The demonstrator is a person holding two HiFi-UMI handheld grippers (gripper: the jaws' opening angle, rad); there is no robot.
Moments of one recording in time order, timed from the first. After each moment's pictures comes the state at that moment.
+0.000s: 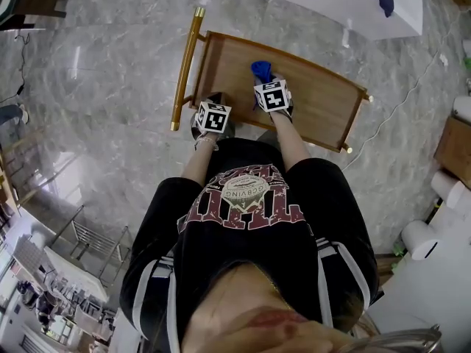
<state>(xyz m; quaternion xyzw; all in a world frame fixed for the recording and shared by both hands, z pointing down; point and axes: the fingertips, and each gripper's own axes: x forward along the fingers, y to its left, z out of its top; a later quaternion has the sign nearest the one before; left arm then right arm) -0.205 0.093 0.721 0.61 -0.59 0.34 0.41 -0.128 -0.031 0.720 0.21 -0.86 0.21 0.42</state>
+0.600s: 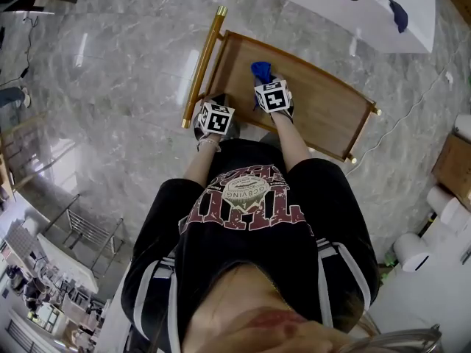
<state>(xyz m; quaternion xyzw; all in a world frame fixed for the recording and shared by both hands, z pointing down) -0.236 0.110 0.718 0.59 -0.60 0.32 0.42 -0.182 -0.012 0.720 0.17 -0.87 0.20 0.42</state>
